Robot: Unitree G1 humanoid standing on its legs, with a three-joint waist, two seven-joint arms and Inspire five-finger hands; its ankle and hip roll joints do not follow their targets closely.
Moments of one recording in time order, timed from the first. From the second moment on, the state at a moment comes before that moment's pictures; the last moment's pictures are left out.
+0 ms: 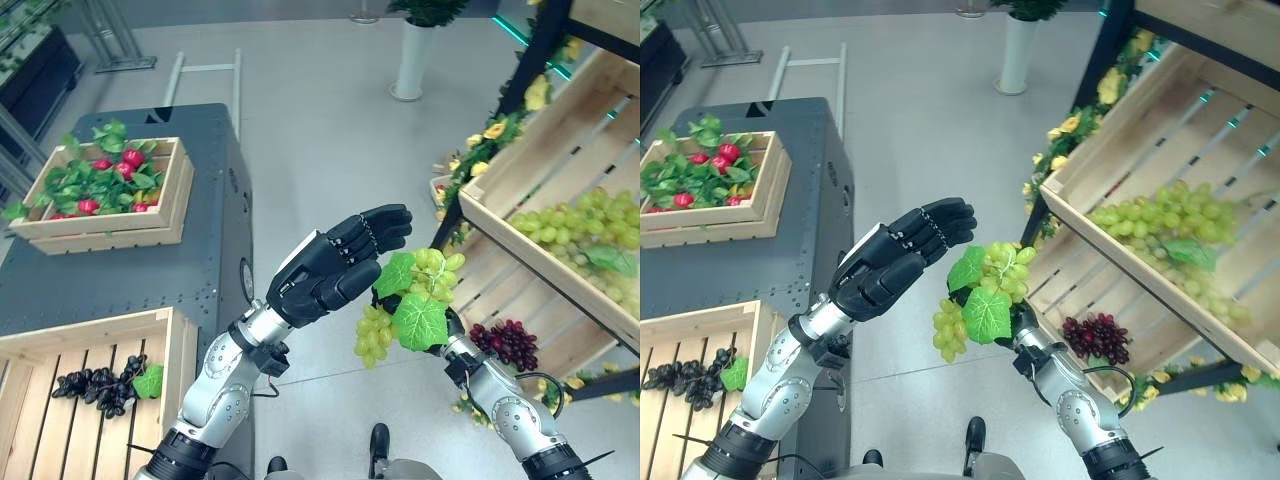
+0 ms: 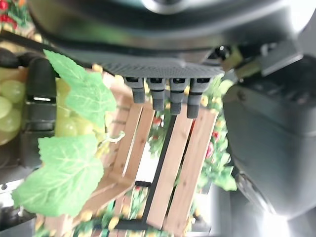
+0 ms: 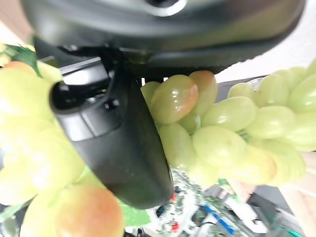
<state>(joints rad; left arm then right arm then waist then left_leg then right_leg) -0.09 0.43 -0.30 -0.19 -0.78 -0.19 -0.53 -0.02 -0.41 0.24 0.00 1.03 0.14 0.22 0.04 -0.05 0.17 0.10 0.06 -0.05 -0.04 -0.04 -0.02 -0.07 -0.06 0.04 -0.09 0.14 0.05</state>
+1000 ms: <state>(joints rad) -0.09 0.45 -0.30 -0.23 -0.78 -0.16 -0.53 0.05 -0.38 0.25 -0.05 0.99 0.14 0.28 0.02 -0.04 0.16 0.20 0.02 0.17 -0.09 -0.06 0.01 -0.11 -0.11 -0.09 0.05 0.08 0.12</state>
